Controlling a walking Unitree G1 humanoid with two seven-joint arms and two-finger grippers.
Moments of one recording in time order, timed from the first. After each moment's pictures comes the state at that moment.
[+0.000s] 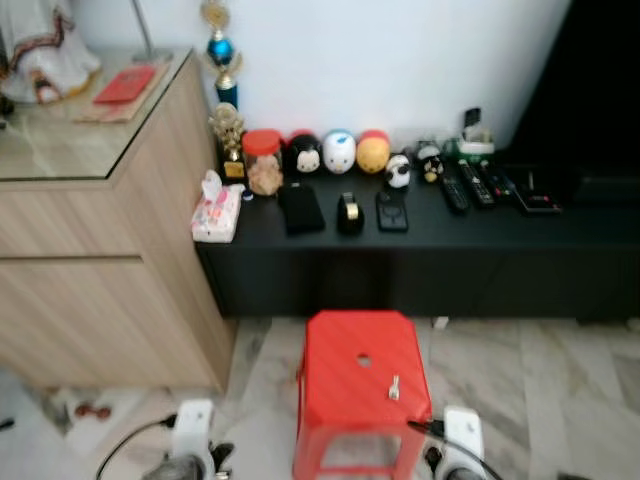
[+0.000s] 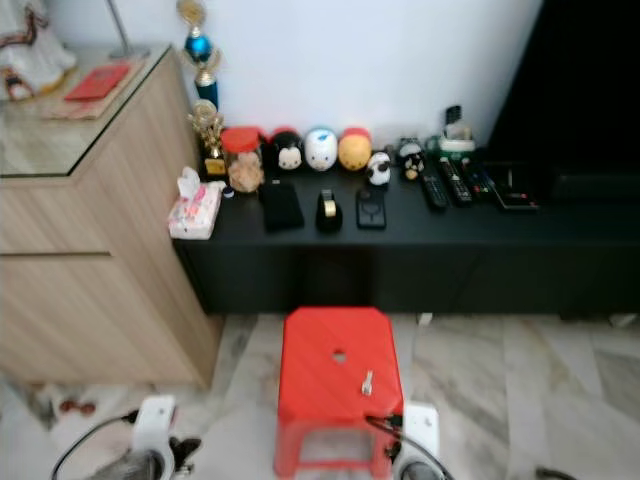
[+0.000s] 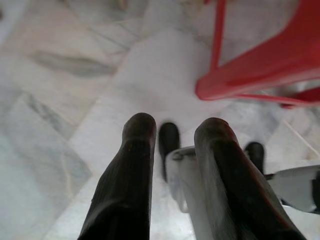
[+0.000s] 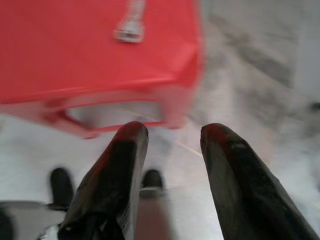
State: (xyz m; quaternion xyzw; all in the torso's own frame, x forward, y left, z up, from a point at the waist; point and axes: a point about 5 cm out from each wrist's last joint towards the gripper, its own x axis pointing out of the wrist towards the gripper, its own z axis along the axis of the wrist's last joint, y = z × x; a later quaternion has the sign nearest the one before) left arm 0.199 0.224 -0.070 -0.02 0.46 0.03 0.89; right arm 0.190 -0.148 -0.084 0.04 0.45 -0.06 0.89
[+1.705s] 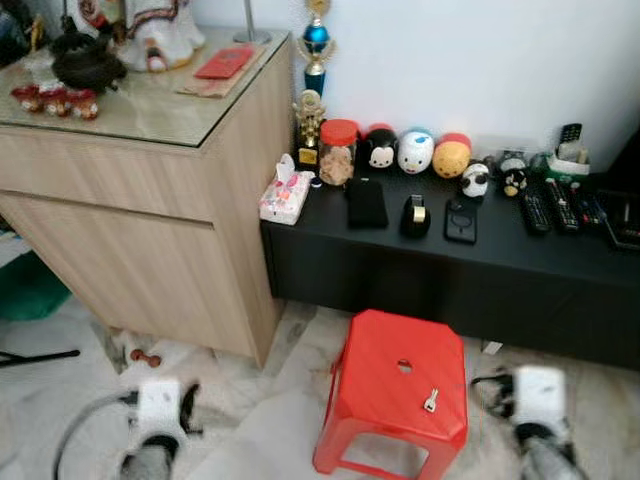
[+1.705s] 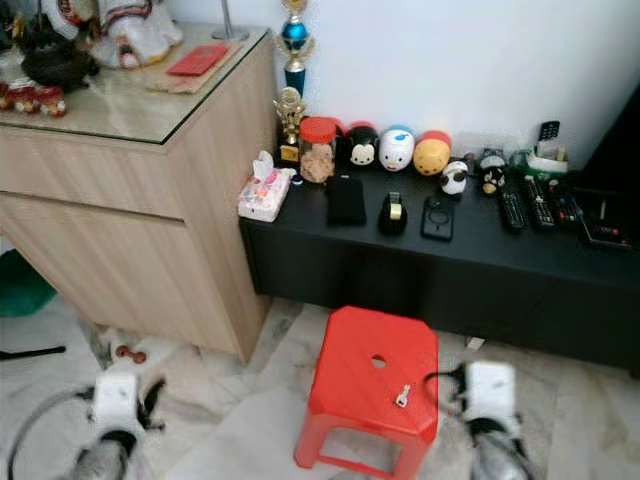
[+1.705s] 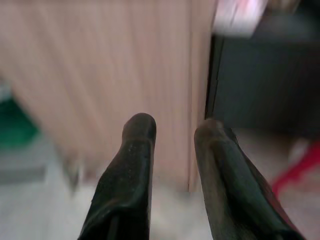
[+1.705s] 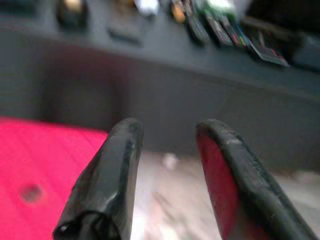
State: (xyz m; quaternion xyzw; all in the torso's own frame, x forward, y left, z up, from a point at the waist) left arm 0.235 0.234 0.026 0.07 0.05 0.06 0.99; right arm 0.237 -0.235 -0.006 -0.07 0.13 -0.12 0.98
